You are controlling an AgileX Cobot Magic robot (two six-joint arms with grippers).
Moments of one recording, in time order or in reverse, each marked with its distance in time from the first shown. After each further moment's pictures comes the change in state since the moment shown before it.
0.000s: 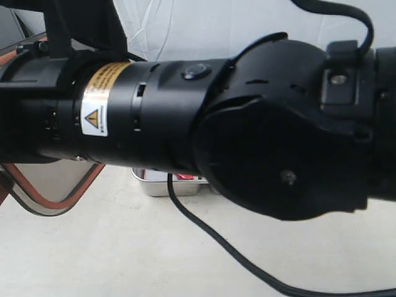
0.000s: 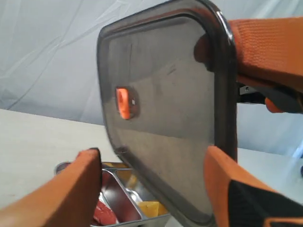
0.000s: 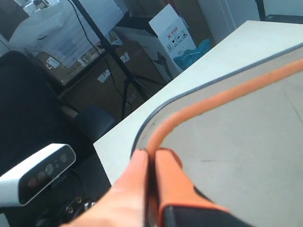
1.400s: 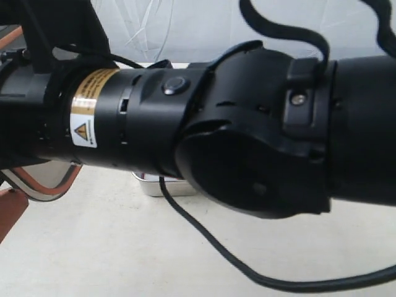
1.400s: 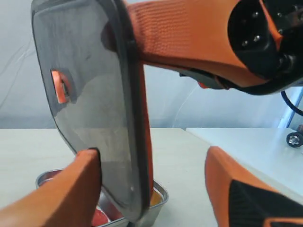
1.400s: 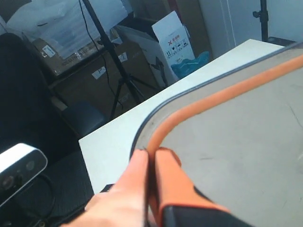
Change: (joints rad) left arm 0.000 -0.002 -0.004 0.002 0.105 0.122; right arm -0.002 0.044 -0.009 -0.145 -0.057 -0.005
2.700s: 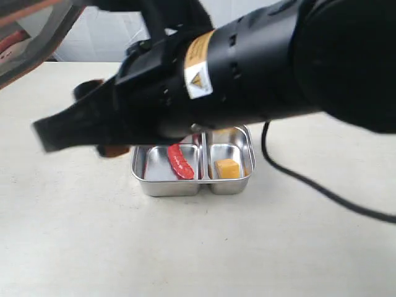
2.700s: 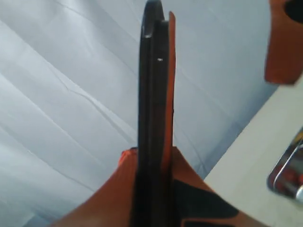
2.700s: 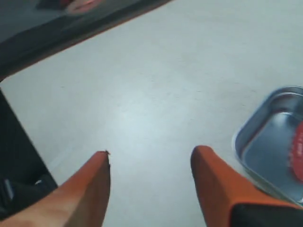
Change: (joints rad) left arm -0.016 0.000 -0.312 0.682 -0.198 0.397; right arm -0.156 -0.165 -0.009 0.051 0.569 -0.010
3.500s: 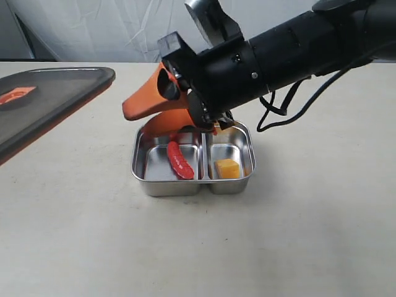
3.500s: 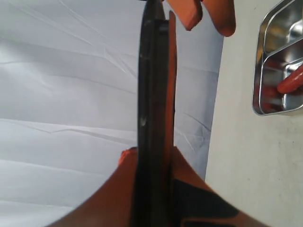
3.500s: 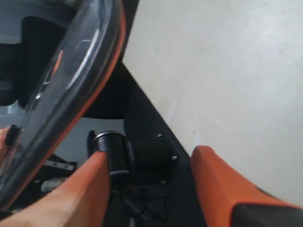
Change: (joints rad) left arm -0.222 0.012 -0.114 0.634 0.185 -0.059; right arm -0.586 0.307 0.004 1.351 0.656 -1.043
